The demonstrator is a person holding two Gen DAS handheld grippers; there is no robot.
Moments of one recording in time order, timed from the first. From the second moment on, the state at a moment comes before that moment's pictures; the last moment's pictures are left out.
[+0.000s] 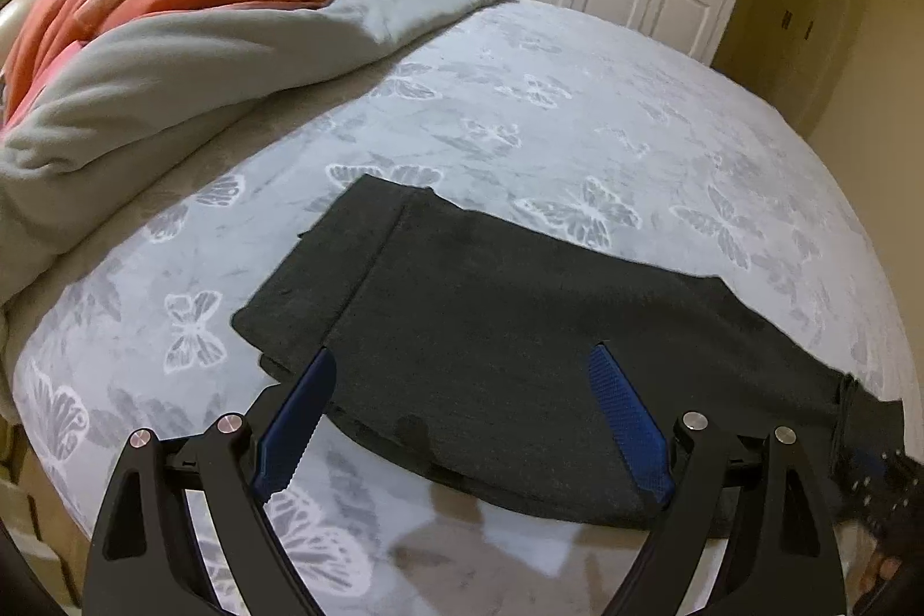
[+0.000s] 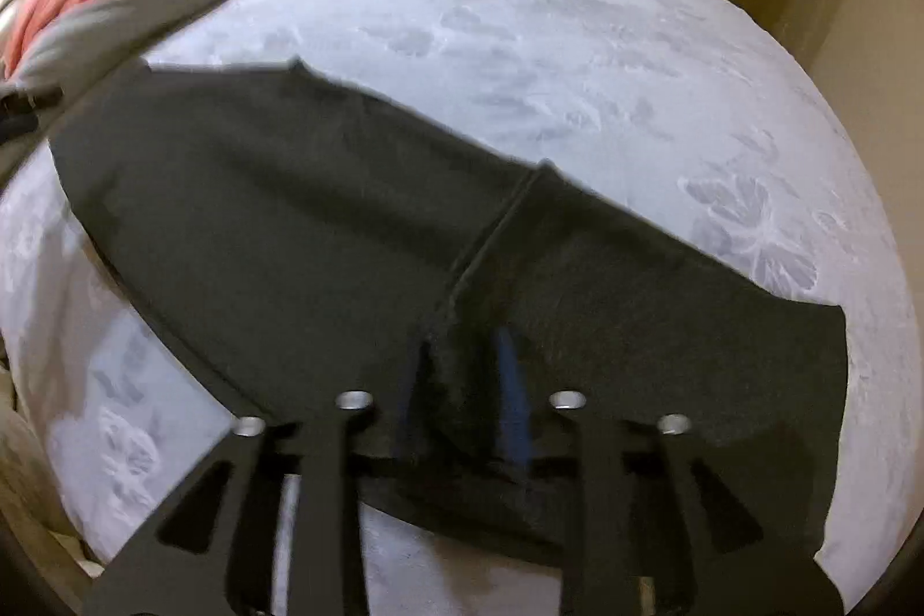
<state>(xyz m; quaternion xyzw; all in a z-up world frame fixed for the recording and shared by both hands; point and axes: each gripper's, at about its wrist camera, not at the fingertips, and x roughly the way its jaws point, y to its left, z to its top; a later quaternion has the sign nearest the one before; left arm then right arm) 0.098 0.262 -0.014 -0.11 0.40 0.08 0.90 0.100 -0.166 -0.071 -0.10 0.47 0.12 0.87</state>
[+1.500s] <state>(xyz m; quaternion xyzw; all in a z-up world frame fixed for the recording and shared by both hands) 0.112 0.042 -0.016 -0.10 0.42 -0.18 0.89 0.069 -0.374 -0.086 0.18 0.53 0.03 0.83</state>
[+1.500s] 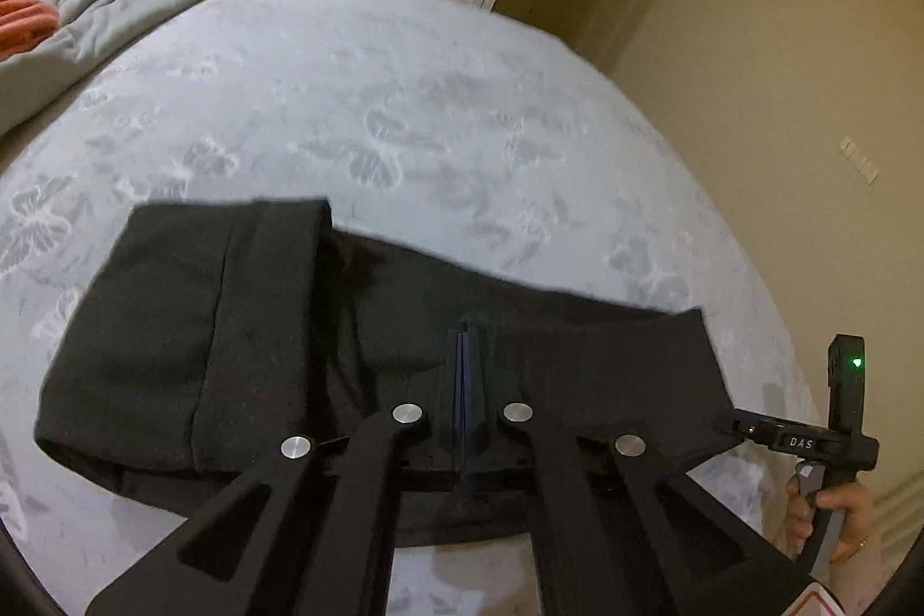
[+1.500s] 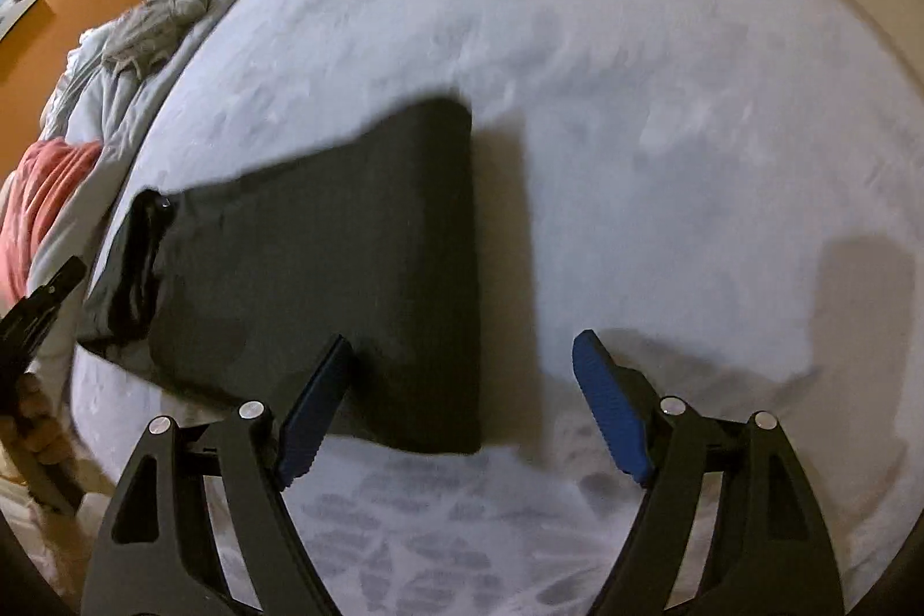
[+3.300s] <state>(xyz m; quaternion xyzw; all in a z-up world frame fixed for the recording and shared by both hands) 0.052 0.179 -0.006 -0.05 0.38 0.02 0.92 0.189 -0.054 -0.095 0.15 0.56 0.25 0.77</state>
